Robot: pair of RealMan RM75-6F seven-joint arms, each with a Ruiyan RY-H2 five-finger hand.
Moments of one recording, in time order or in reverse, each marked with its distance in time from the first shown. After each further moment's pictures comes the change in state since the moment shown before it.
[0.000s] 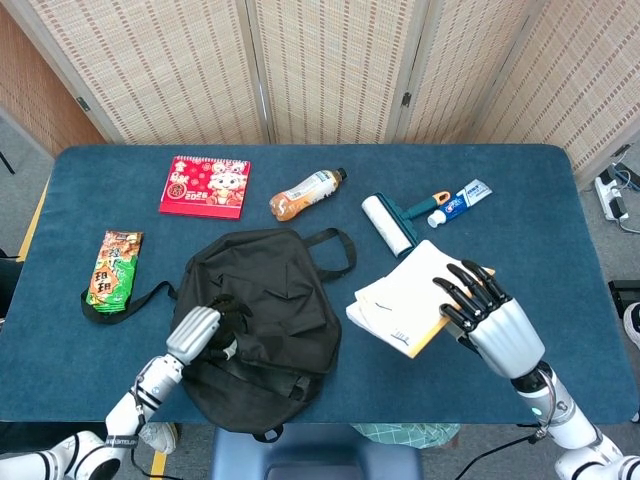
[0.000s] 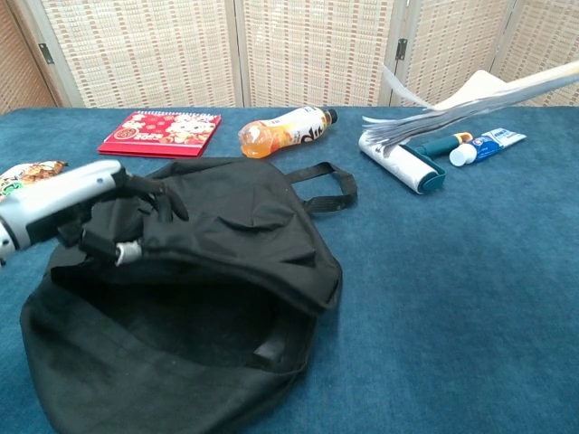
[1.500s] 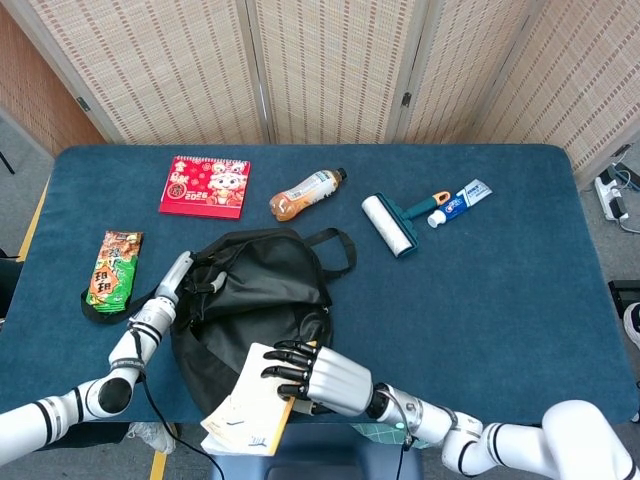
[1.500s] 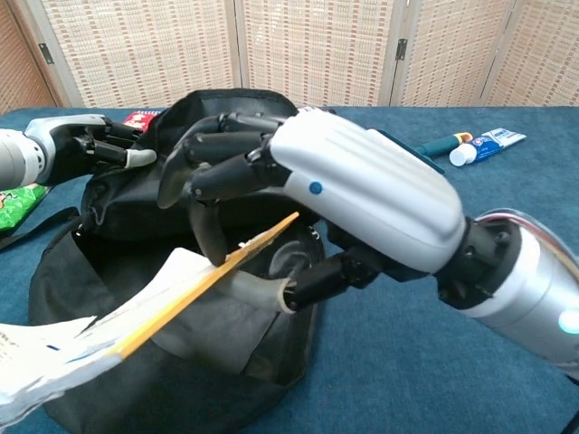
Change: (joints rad) left arm -0.131 0.079 -0.304 -0.017 -0.673 -0.422 -0.109; right arm 0.320 -0.486 -0.039 0.145 -0.133 -0.320 0.315
